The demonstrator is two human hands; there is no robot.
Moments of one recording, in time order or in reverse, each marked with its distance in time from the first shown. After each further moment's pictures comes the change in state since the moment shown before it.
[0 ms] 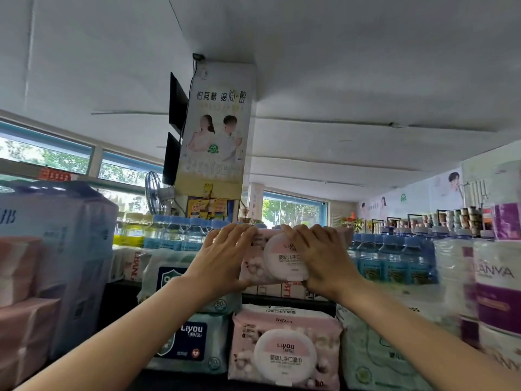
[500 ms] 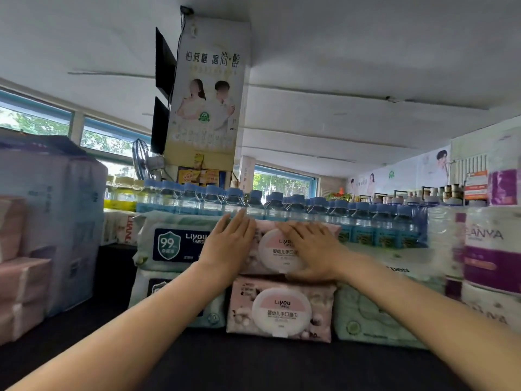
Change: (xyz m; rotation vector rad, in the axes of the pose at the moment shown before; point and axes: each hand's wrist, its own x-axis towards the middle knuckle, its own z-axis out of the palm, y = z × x) left_hand -0.011 0.027 0.026 0.217 -0.288 -0.058; right_hand -0.016 -0.014 0.011 0.115 -0.525 -0.028
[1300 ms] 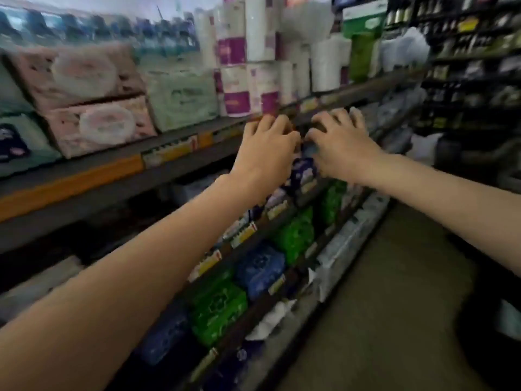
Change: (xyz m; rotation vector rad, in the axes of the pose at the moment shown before) left_hand -0.267 0.193 -0.133 -0.778 0.244 0.846; right_hand -0.412 -0.148 -0.110 -0.194 -0.323 0.917
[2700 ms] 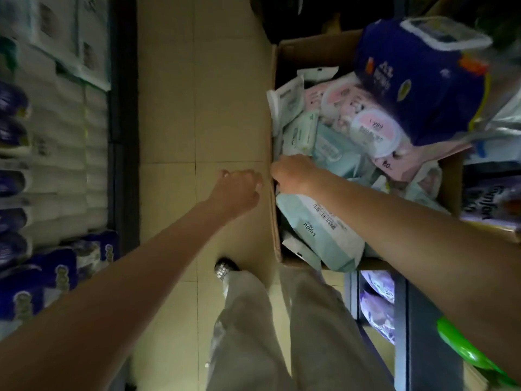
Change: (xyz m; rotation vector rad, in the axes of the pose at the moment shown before) left_hand -0.265 0.592 0.333 -0.335 -1.298 0.504; right_hand -0.657 0.193 0.345 0.504 -1.122 0.487
